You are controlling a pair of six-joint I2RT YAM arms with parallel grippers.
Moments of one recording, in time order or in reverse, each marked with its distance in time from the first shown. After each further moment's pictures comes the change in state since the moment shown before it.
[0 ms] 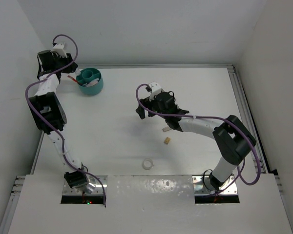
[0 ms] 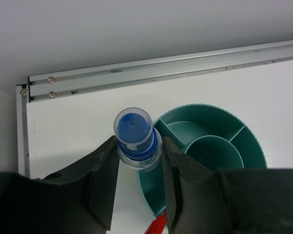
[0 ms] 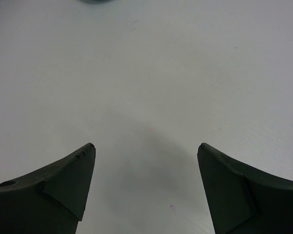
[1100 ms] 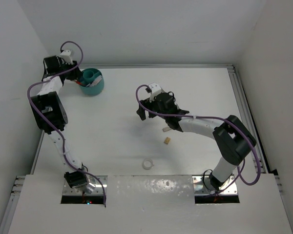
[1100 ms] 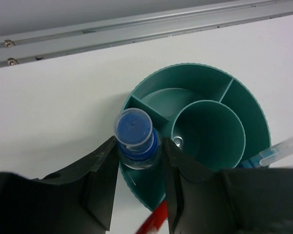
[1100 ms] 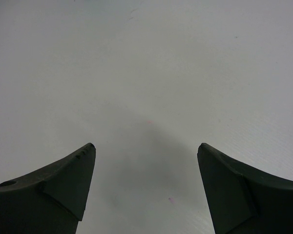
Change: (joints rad) left arm -0.022 -0.005 -0.075 -0.077 0.016 0.055; right arm 0.000 0.000 -0.004 -0.030 0.000 -0.003
